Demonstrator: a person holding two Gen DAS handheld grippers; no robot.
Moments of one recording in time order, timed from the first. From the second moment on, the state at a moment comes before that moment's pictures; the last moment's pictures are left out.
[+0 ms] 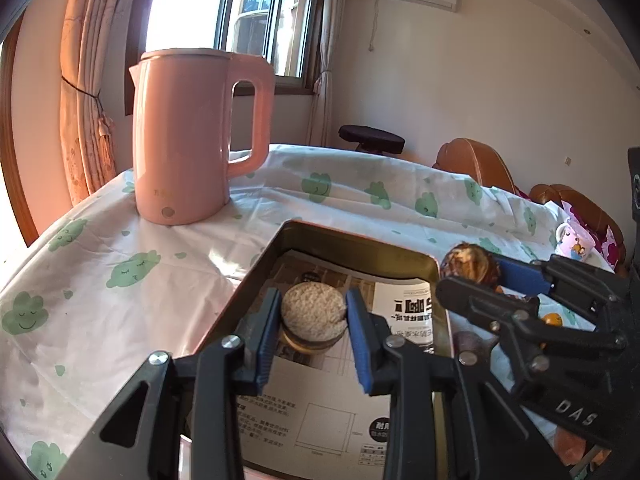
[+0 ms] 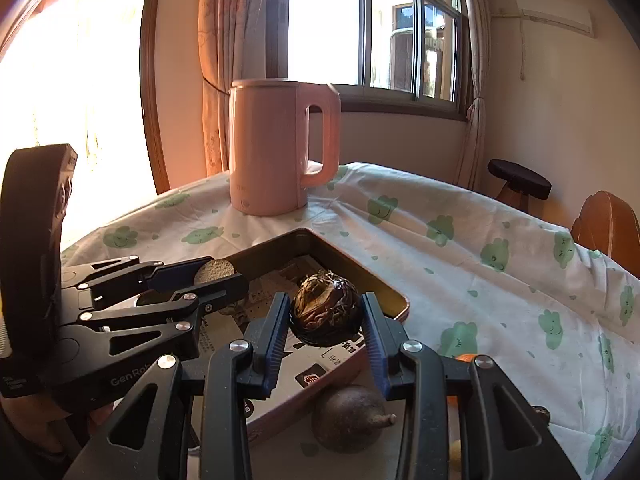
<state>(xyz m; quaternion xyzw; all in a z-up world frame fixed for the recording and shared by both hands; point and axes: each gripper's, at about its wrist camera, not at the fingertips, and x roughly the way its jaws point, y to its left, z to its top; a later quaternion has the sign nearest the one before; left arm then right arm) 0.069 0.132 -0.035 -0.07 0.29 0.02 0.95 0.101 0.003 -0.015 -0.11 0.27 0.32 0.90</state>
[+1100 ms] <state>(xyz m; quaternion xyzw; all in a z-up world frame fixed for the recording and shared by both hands) 0.046 0.124 -0.033 -0.08 0.25 0.02 0.96 0.079 -0.060 -0.027 -0.13 0.29 0.31 0.90</state>
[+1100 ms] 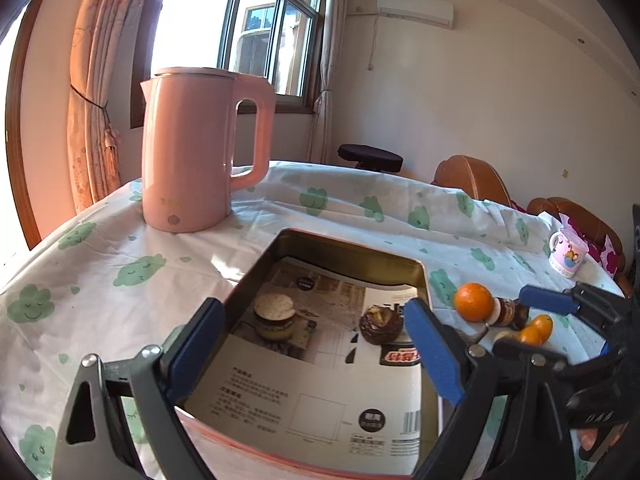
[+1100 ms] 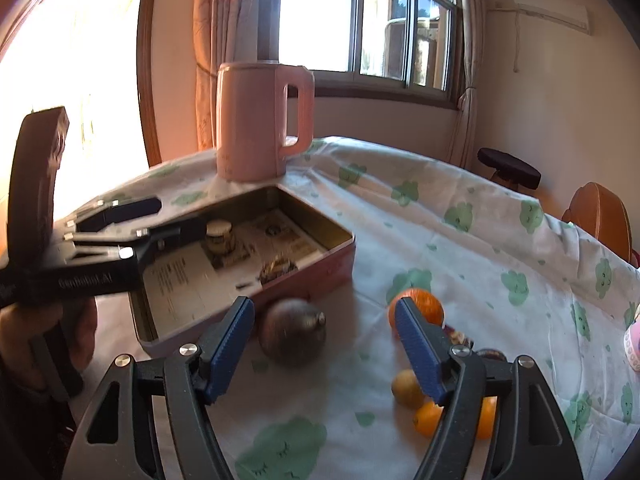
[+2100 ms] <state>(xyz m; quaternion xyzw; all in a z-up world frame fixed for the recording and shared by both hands) 0.041 0.028 -0.027 -0.05 0.27 -0.07 0.96 0.064 -0.133 -0.014 -0.11 0.27 0.19 0.94</state>
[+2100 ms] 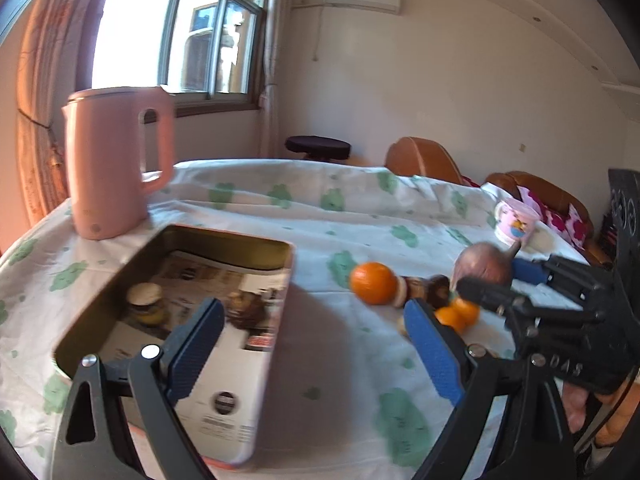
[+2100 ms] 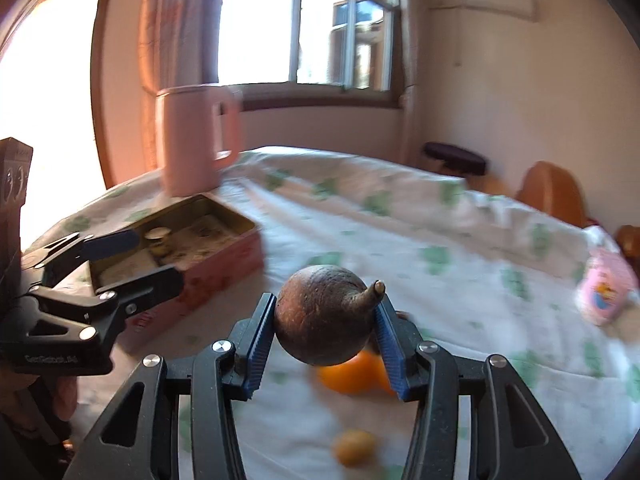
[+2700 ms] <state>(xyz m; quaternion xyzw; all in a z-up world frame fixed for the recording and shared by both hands) 0.051 -0.110 -0.056 0.04 0.36 -0.20 0.91 0.052 -0.238 -0.026 -0.04 0.28 0.10 0.95</state>
